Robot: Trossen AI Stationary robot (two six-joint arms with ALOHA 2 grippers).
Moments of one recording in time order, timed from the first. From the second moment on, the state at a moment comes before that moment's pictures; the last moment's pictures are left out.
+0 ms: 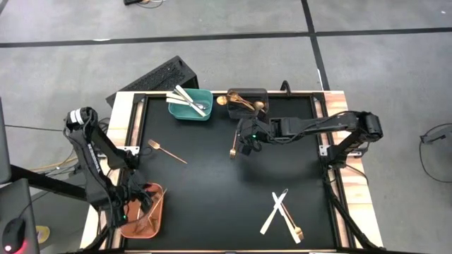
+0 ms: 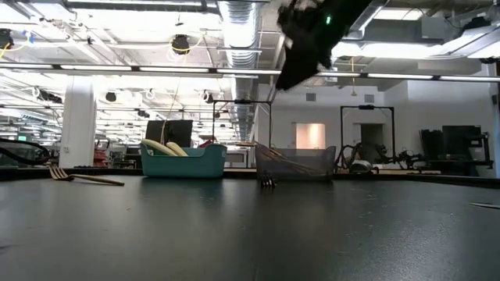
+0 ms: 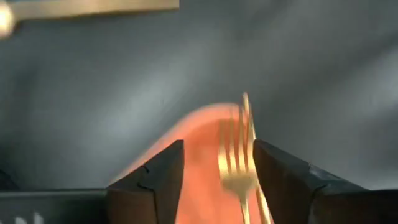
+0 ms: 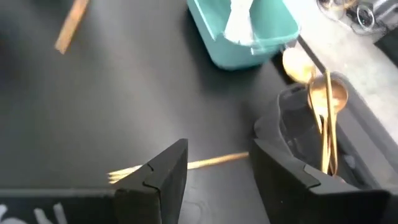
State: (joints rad) left arm -1.19 1.26 0.78 -1.17 -0.64 -2.08; right arm -0.03 1.55 1.21 -0.44 0.44 0.15
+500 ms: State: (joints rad) left arm -0.56 0.93 0.73 -1.19 -0.64 -1.05; right arm 0.20 1.39 1.21 -0.88 0.45 0.50
